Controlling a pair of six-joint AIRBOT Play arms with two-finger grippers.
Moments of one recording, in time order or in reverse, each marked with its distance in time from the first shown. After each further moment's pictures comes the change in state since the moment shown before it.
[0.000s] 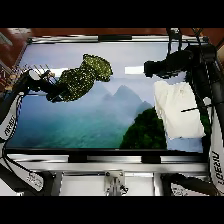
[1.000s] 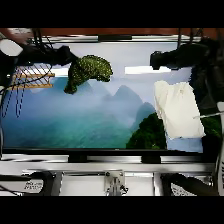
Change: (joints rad) left arm -0.200 0.330 0.195 -0.330 0.086 0.339; right arm 0.000 0.097 0.056 -0.072 0.006 -0.058
